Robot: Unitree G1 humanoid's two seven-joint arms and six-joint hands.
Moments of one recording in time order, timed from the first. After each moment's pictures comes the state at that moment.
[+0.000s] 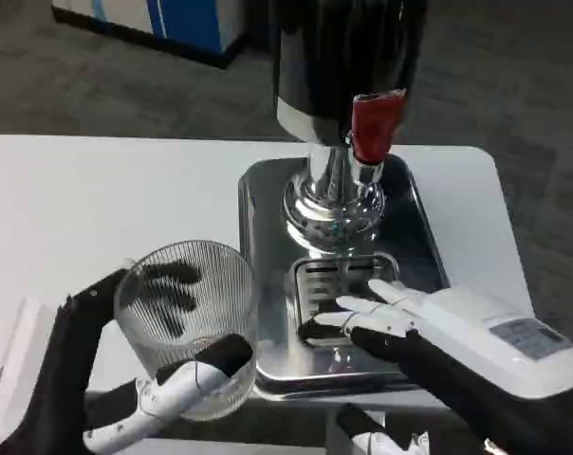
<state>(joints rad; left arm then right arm) 0.31 0.16 0.09 -0.60 0.38 -0.16 -0.01 0.03 -0.64 0.09 -0.95 -0.53 0.23 0.61</state>
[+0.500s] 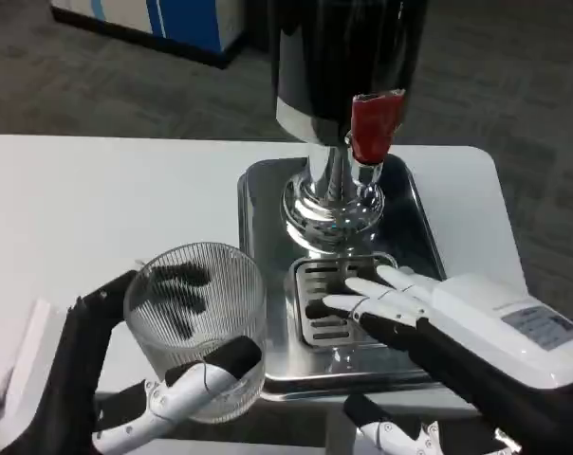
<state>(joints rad) 0.31 0.16 0.07 -0.60 0.38 -0.16 -0.01 0.03 -0.63 0.04 -0.95 -0.51 0.20 0.62</state>
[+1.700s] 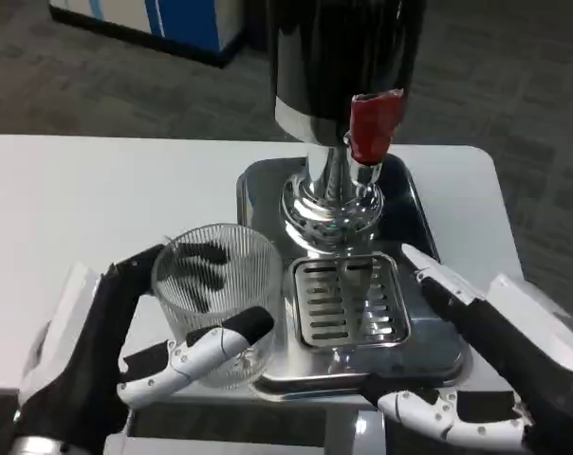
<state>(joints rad) 0.10 0.22 0.06 -0.41 0.37 -0.13 -0.03 0.08 -0.38 0.08 -0.94 -0.60 0.45 0.55</state>
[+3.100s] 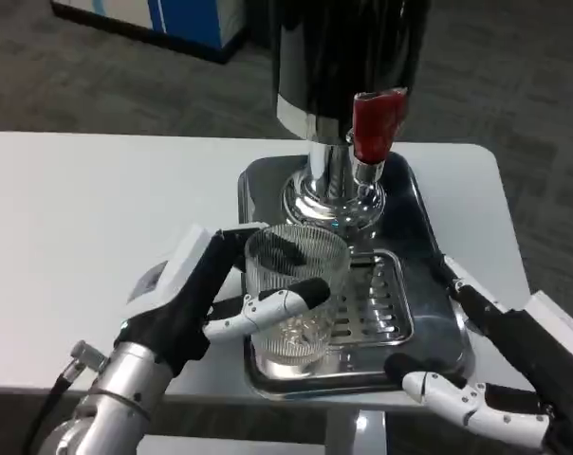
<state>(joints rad) -0.38 0.33 -0.10 0.27 0.44 -0.36 0.01 0.13 -0.32 0.02 -0.92 -0.43 0.55 0.49</state>
